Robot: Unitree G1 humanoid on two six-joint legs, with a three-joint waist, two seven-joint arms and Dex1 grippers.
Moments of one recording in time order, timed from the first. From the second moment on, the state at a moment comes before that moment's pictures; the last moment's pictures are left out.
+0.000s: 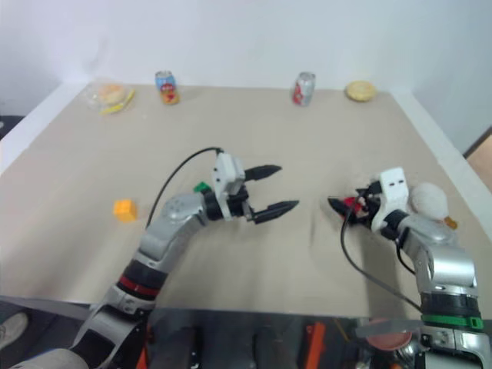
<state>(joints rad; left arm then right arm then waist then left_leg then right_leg) -0.62 0.04 -0.26 0.10 -0.32 0.16 -0.82 -0.33 -0.72 -0.22 0.14 0.39 0.54 0.65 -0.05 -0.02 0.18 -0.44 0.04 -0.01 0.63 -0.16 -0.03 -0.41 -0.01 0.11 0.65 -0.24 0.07</state>
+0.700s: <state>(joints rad) -0.55 0.22 -0.21 0.00 -0.36 0.18 -0.91 -0.38 -0.82 -0.10 -0.07 0.43 0.59 0.91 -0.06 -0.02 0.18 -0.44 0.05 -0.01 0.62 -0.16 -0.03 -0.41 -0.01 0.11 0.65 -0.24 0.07</state>
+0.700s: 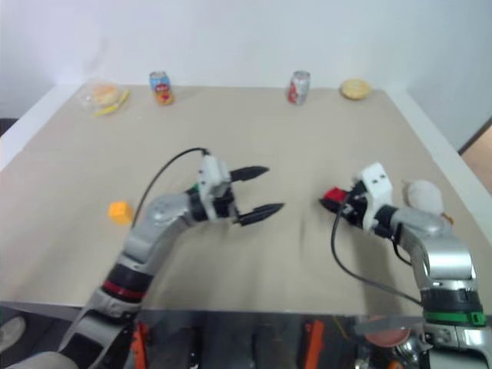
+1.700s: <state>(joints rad) -0.32 0.49 -0.13 -0.20 -0.45 0.26 -1.04 -0.50 -0.75 0.26 0.14 0.23 0.07 1.43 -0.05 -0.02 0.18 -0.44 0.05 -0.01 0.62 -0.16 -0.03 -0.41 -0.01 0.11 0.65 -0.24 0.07</state>
